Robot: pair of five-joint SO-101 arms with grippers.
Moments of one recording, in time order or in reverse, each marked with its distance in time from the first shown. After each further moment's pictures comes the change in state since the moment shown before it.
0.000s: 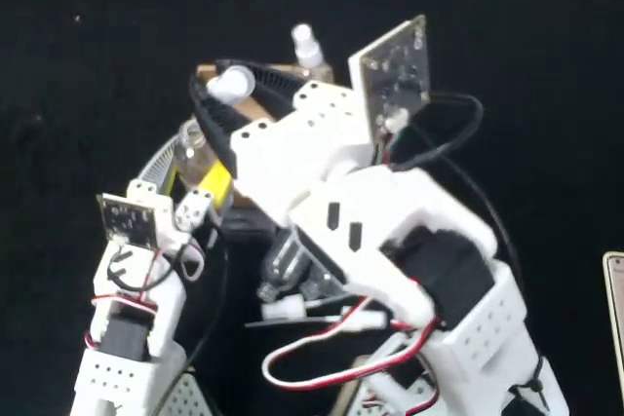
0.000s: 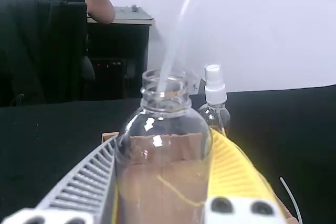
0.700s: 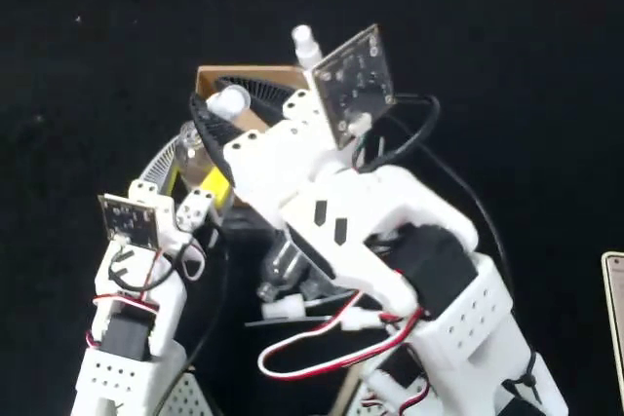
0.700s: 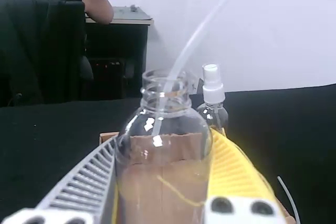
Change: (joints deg) left arm 0.6 0.0 0.0 0.0 0.0; right arm -0.1 0.6 5.1 0.0 7.4
